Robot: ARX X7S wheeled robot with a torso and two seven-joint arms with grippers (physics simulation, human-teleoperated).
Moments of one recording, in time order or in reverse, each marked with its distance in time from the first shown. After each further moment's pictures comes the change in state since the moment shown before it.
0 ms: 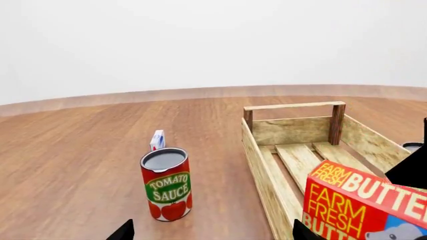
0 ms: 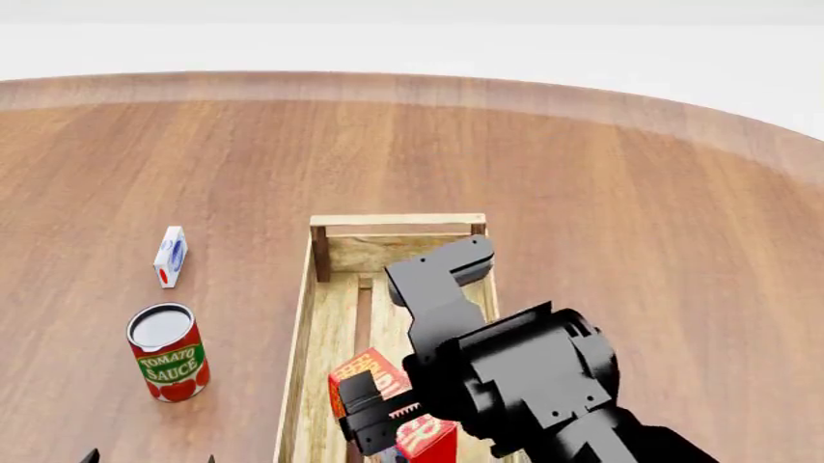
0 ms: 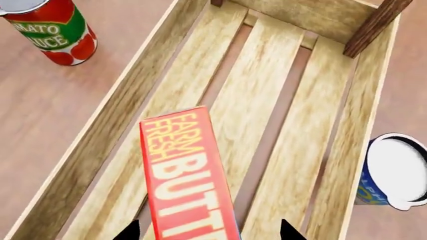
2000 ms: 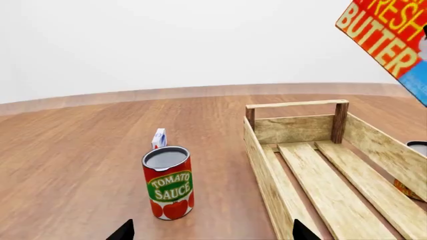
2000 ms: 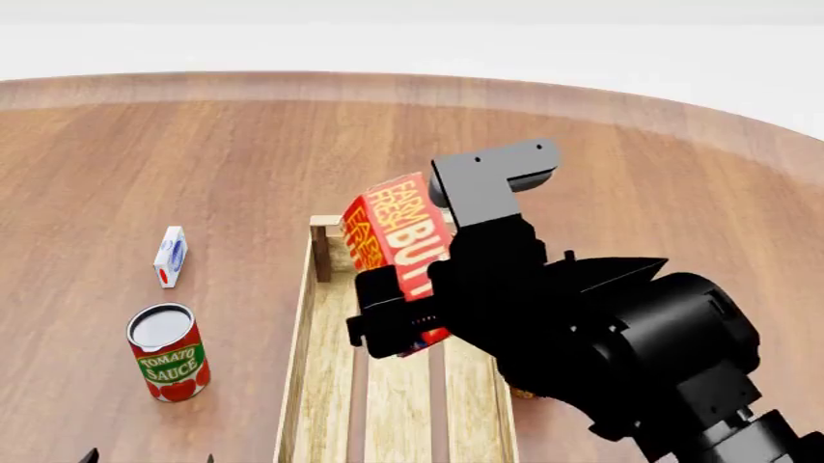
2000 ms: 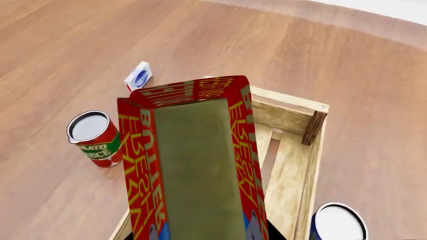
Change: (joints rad) left arm 0.001 0.021 -0.030 -0.009 0.020 -0.011 0.023; right arm -0.013 0.260 0.218 -0.509 0.225 0.038 0.264
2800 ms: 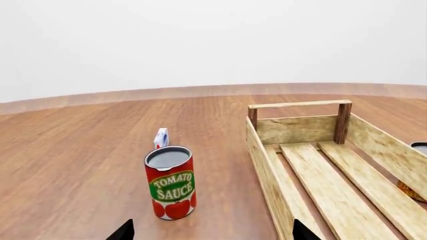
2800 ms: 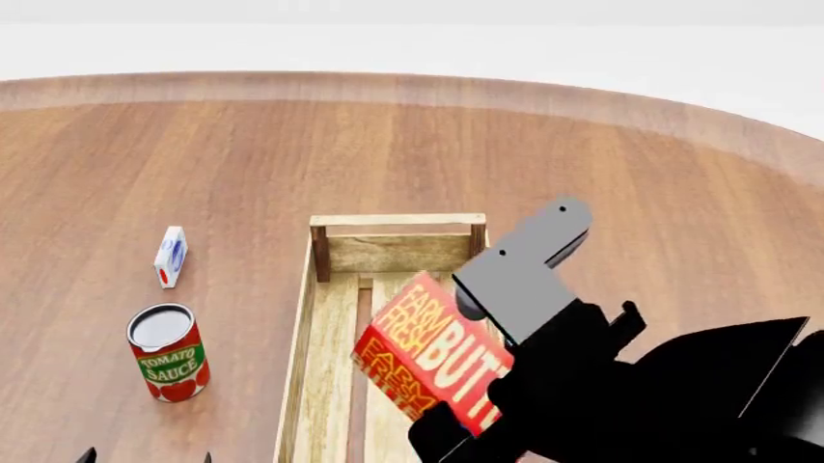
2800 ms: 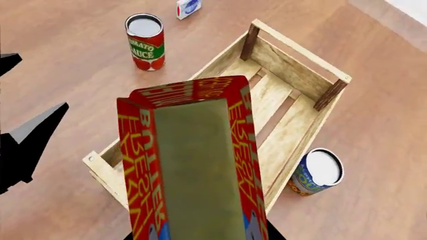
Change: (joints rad) left arm -0.001 0.010 -0.018 -0.006 0.006 -0.002 0.010; right arm -0.013 0.382 -0.020 -0.619 0.175 0.291 -0.015
